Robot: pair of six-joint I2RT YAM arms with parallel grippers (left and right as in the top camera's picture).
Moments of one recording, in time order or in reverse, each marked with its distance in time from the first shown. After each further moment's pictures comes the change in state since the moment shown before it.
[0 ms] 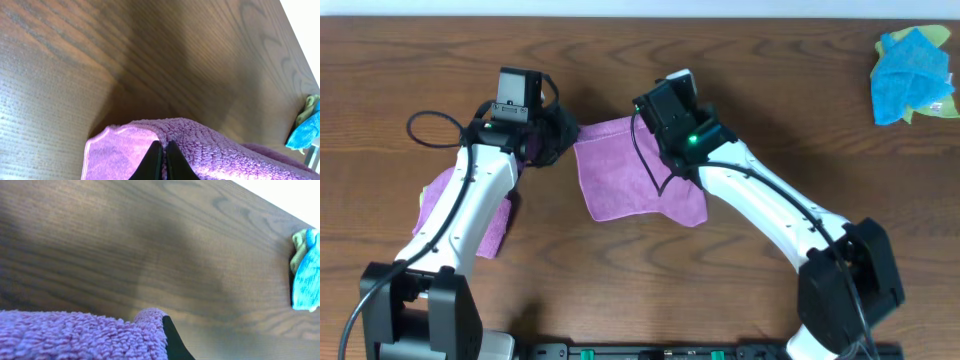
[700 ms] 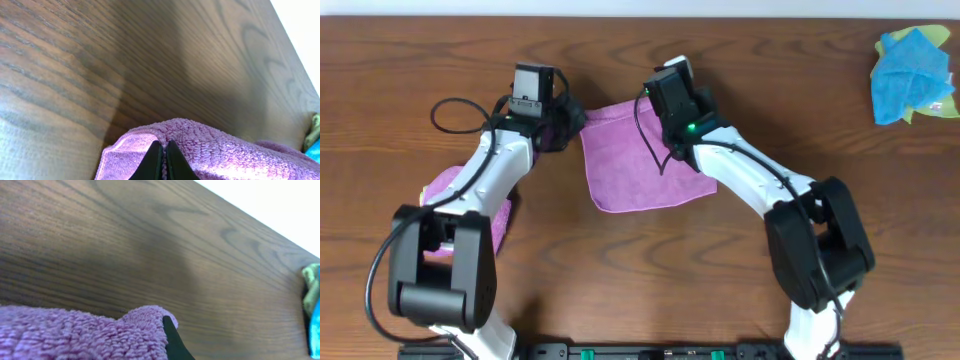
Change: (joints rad) left arm -0.004 0.206 0.000 0.282 -0.028 0.000; right arm -0.085 0.190 -0.001 0.341 -0.022 -0.193
